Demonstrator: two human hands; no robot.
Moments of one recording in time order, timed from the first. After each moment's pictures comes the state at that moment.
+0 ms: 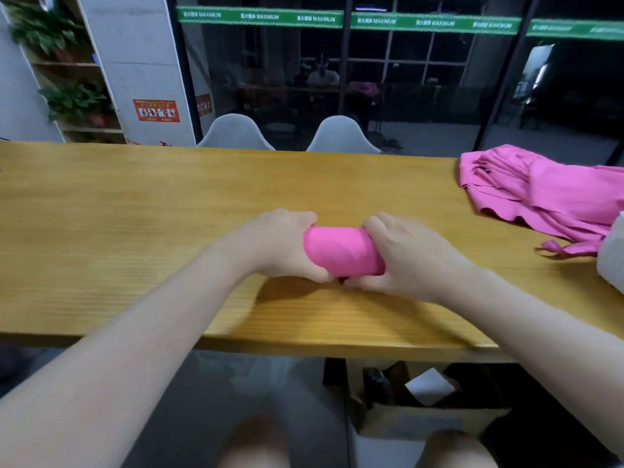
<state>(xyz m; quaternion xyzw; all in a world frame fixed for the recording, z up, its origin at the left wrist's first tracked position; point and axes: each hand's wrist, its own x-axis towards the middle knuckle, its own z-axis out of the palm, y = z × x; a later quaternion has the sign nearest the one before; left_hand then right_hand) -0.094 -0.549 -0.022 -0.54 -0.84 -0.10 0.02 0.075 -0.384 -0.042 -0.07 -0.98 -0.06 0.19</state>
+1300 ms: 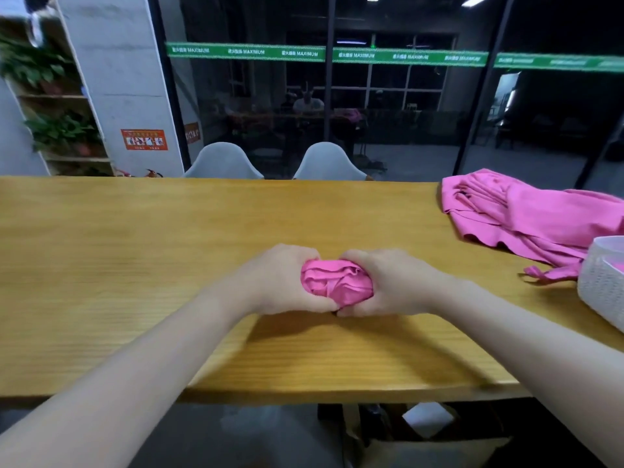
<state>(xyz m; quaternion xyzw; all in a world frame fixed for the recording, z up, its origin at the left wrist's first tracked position) -0.099 -0.533 -0.032 -0.57 -0.79 -0.21 -0.06 0.061 -0.366 -0.025 -0.06 -0.99 0.07 0.07</state>
